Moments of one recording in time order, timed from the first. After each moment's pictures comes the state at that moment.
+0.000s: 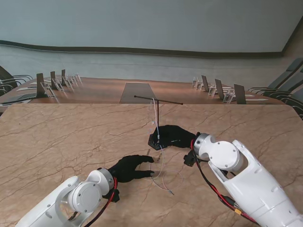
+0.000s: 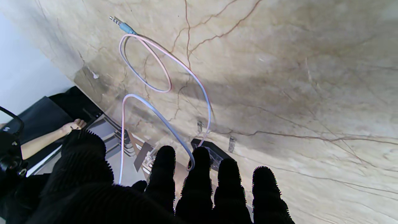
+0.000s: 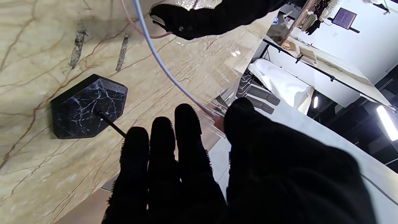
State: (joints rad) left arm 1.54 -1.06 -0.99 -1.70 0.52 0.08 -0.25; right arm -1.32 -1.07 1.08 -1.54 -0.15 -0.04 0.41; left_hand 0.66 -0.02 -0.01 -0.04 0.18 0.05 0.43 0.49 0.30 0.10 0.27 0.46 0.11 0.07 0.23 0.54 -0.08 0.09 0.29 0.73; right_hand 0.77 -0.40 0.91 -0.04 0.60 -0.16 1.01 0.70 0.65 0.21 0.74 0.36 0.36 0.14 0.69 0.44 0.12 0.07 0.99 0.49
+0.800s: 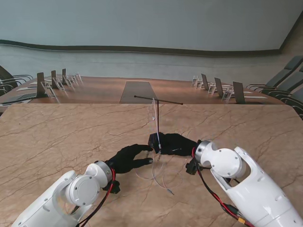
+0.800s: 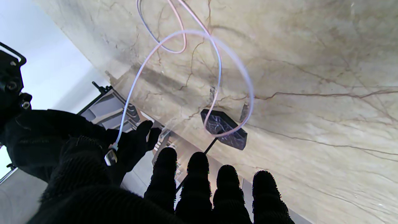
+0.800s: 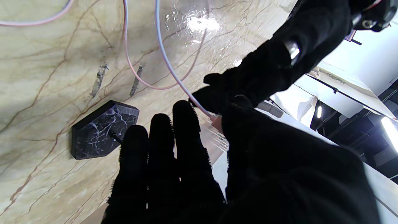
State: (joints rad) left arm 1.52 -1.07 -1.02 -1.70 0.45 0.06 -0.21; right arm -1.38 -1.05 1.10 -1.59 -0.18 -0.05 0.44; left_hand 0.62 0.03 -0.01 -0.04 0.18 0.07 0.39 0.45 0.26 0.08 0.23 0.40 0.09 0.05 0.13 0.46 -0.08 0.09 0.19 0.69; right_hand 0.76 -0.44 0.97 -0.03 0.63 -0.13 1.01 0.70 0.70 0.23 0.76 0.36 0.40 0.15 0.70 0.44 0.13 0.08 1.03 0.47
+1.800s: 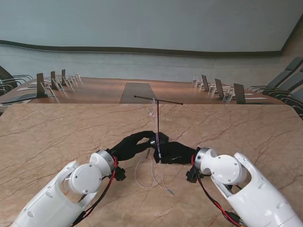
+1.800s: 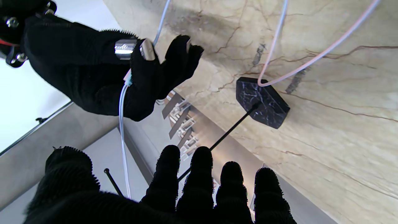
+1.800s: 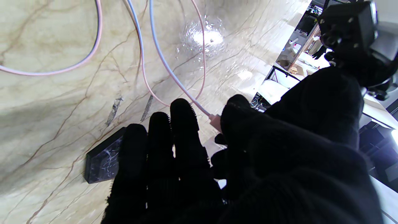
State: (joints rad) left arm 1.43 -1.11 -1.01 -1.65 0.28 0.02 -0.14; right arm -1.43 -1.04 1.10 -1.63 -0.21 -0.03 0.47; left_hand 0.51 0.07 -0.02 -0.04 0.24 0.11 0.36 0.41 0.35 0.13 0.20 0.38 0.13 0.11 0.13 0.43 -0.05 0.11 0.19 0.69; right_hand 0.75 -0.46 1.02 -0.03 0.65 -0.10 1.01 0.70 0.72 0.25 0.79 0.36 0.41 0.17 0.73 0.44 0.14 0.10 1.05 0.46
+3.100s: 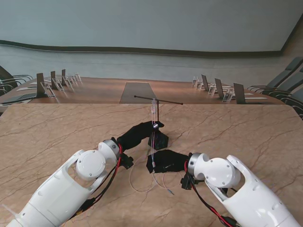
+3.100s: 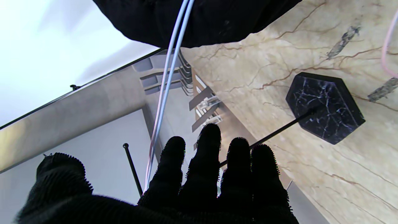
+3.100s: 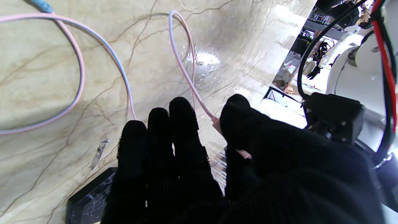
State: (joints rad) left arm 1.29 -1.16 -0.95 -1.50 0.01 -0.06 -0.15; right arm -1.42 -1.03 1.02 -1.64 -0.19 0.00 0.51; left_hand 0.43 0.08 -0.02 -0.04 0.38 0.16 0.32 0.36 0.67 0.22 0.18 0.37 0.36 0.22 0.30 0.39 0.07 0.10 0.68 0.42; right_hand 0.75 -0.47 1.04 -0.03 0.66 -0.10 1.01 0.70 0.74 0.26 0.83 0.37 0.46 0.18 0.76 0.46 0.18 0.11 1.10 0.45
